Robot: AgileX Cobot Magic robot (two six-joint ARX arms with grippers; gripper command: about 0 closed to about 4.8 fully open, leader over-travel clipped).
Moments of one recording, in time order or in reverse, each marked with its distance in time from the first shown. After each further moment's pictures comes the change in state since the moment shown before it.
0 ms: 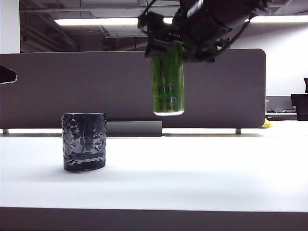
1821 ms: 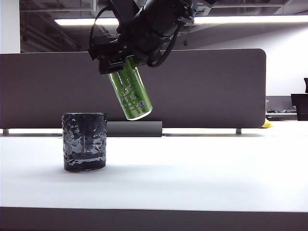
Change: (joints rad) left arm 0.221 0.000 0.000 0.000 -0.001 0.000; right arm 0.087 0.285 0.367 -0.191 -0.024 -0.388
